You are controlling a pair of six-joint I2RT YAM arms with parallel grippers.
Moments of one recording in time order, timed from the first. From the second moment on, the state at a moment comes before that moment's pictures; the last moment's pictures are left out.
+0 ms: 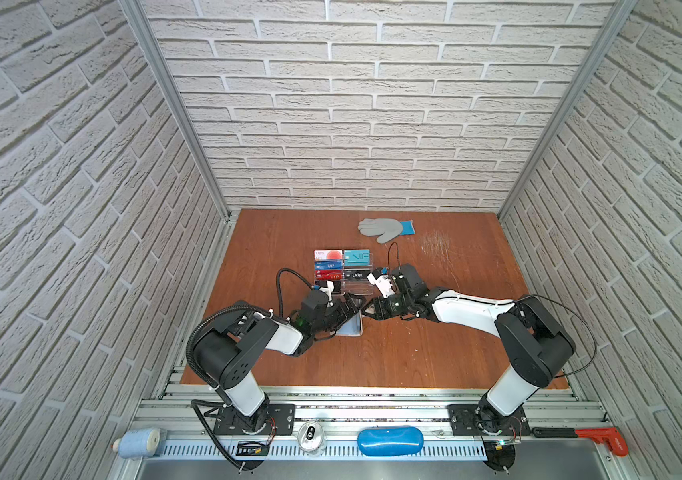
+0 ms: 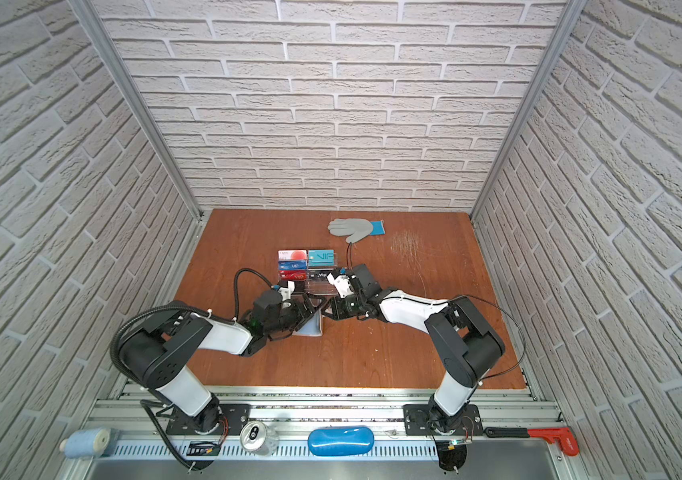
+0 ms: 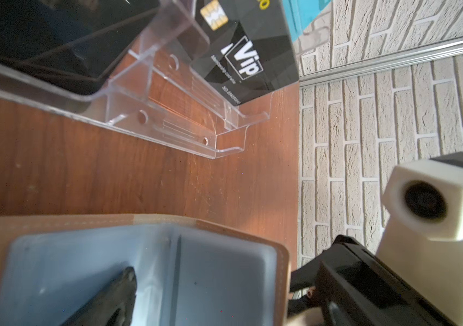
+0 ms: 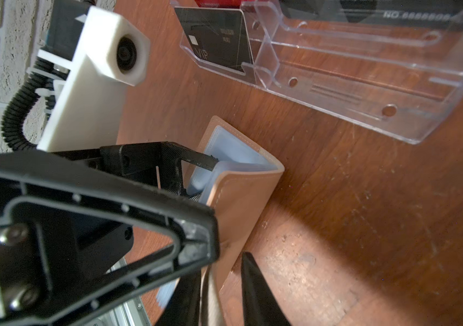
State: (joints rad) left arm -0.62 1.66 0.43 0.78 0.30 -1.15; right arm 0.58 1.69 0.90 -0.09 -0.52 0.46
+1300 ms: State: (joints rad) left arm -0.59 1.67 0.43 0.82 0.30 -1.25; right arm 0.58 1.73 0.91 -0.09 -0.54 0.48
